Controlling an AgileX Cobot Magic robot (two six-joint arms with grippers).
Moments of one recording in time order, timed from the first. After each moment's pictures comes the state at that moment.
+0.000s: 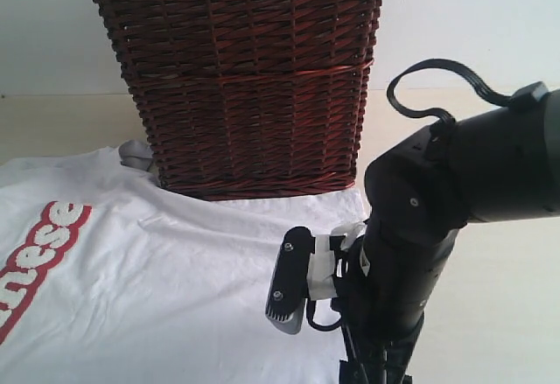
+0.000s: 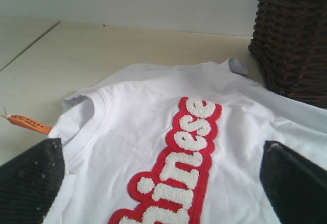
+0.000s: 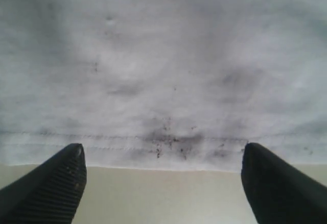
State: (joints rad) left arm 0.01 0.00 0.00 0.11 0.37 -0.14; right arm 0.63 1.74 -0.88 0.07 0.76 -0.61
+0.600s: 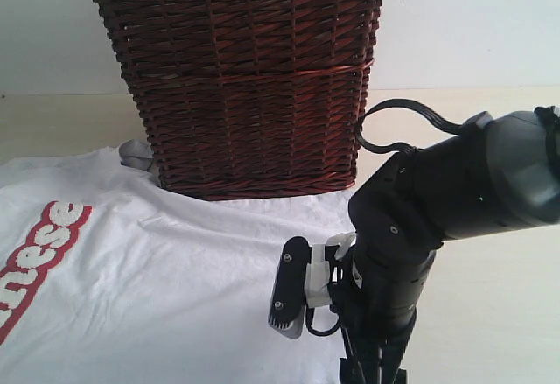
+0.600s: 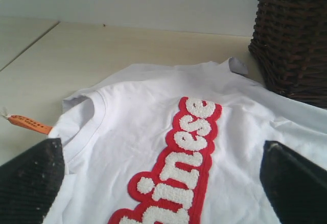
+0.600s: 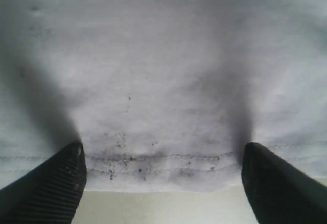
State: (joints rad) left arm 0.01 0.00 0.00 0.11 0.37 -0.14; right arm 0.63 1.84 -0.88 -0.08 0.67 -0.52
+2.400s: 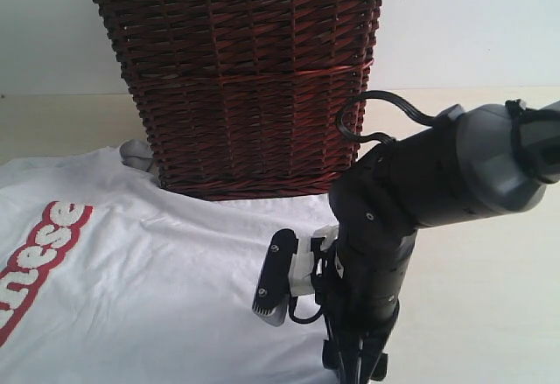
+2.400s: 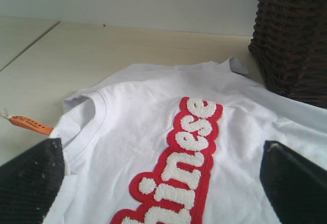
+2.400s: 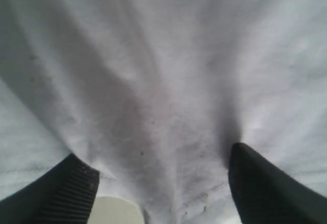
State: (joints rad) left arm 0.01 0.00 0.00 0.11 0.37 -0.14; right arm 0.63 1.88 -0.95 -0.04 0.71 -0.50
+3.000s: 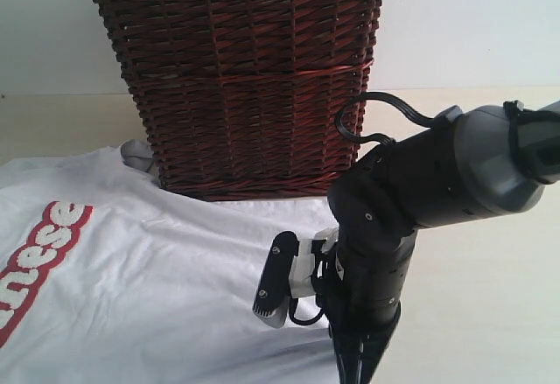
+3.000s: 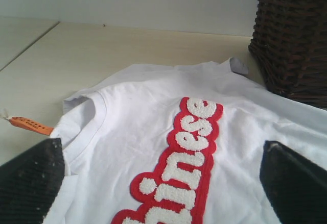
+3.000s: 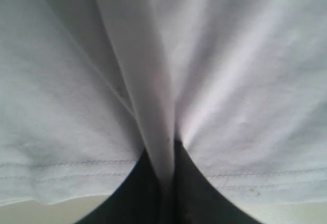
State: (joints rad) left arm 0.01 0.00 0.00 0.11 0.37 -0.14; right arm 0.63 1.89 -0.95 -0.03 0.72 -0.50
